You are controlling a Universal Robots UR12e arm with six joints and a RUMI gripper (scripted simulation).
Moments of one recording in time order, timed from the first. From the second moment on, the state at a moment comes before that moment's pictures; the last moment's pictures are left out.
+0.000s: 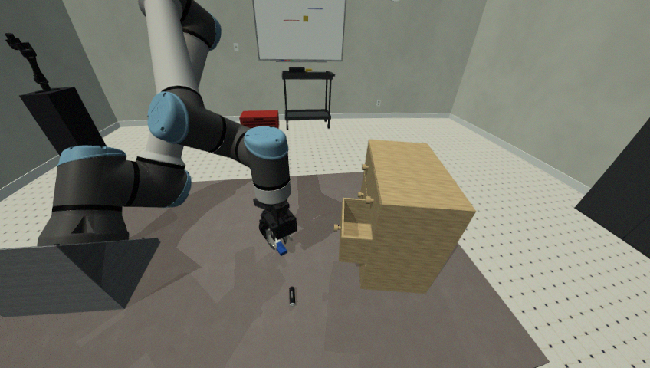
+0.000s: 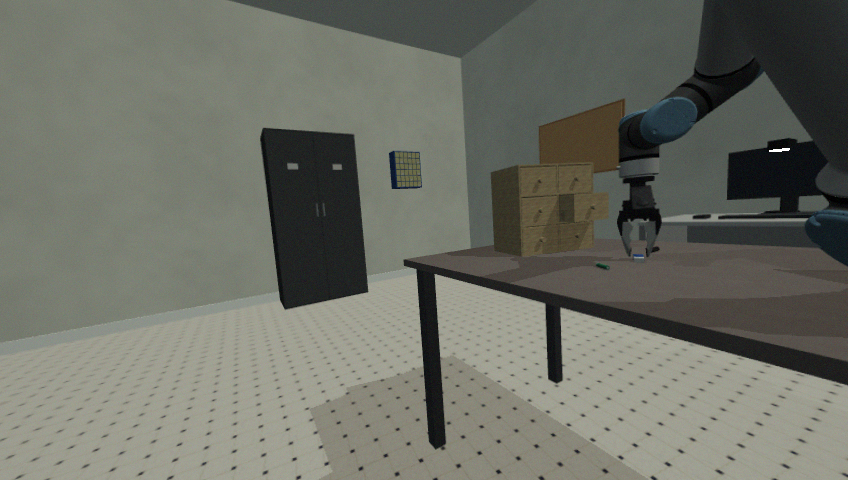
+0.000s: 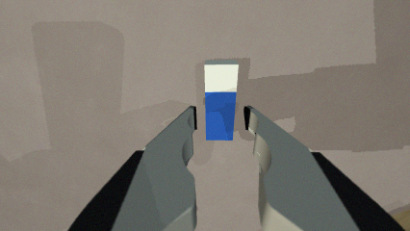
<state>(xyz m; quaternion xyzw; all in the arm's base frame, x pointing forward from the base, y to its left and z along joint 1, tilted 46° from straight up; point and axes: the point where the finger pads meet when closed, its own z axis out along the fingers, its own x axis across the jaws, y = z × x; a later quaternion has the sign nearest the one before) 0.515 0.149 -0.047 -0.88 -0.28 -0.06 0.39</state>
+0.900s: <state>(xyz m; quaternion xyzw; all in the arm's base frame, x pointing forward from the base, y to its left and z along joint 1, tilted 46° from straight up) 0.514 0.156 -0.054 -0.88 -0.28 -0.06 0.39</state>
